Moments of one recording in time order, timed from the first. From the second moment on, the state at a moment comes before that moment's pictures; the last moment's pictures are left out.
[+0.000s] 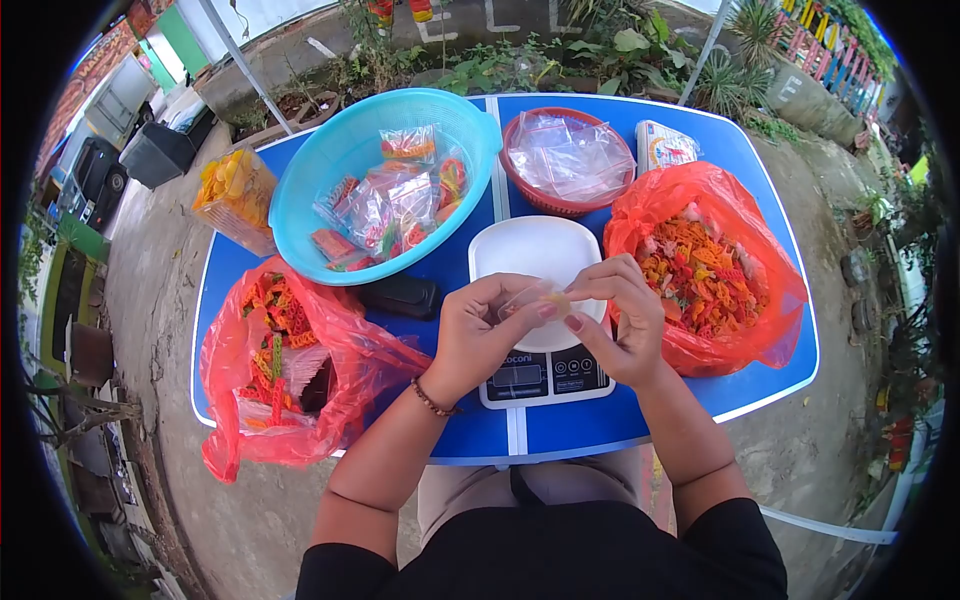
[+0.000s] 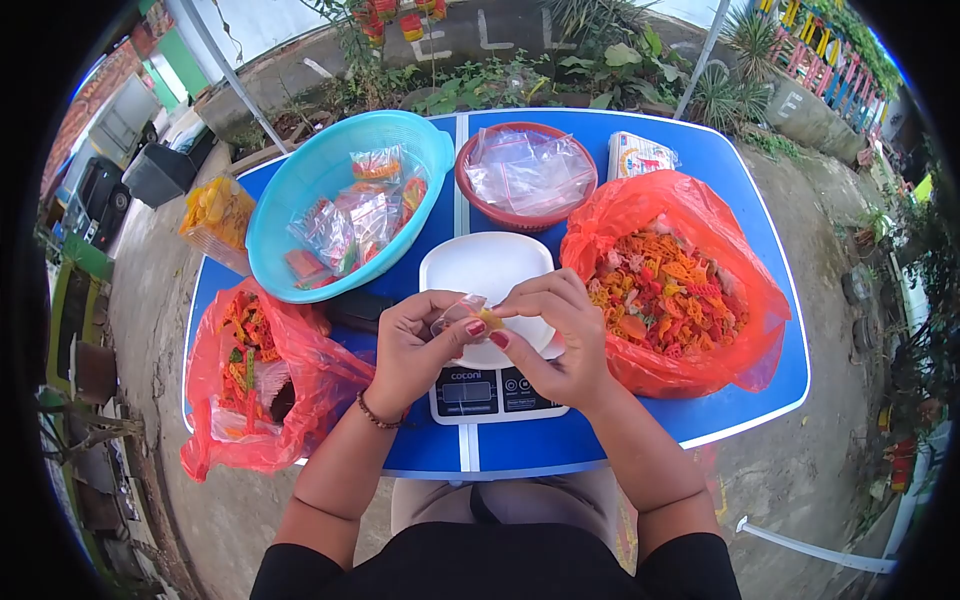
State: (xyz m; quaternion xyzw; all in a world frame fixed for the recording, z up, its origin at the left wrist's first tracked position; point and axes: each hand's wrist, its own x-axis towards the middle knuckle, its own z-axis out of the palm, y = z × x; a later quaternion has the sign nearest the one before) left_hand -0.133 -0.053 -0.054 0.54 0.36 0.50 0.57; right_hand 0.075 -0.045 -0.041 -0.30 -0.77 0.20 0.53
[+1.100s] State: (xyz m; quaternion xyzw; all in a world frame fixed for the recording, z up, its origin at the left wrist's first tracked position) left_hand -0.138 -0.052 -0.047 0.54 0.38 0.46 0.60; right_hand 0.074 -0.042 -0.055 -0.33 -0.78 0.22 0.49
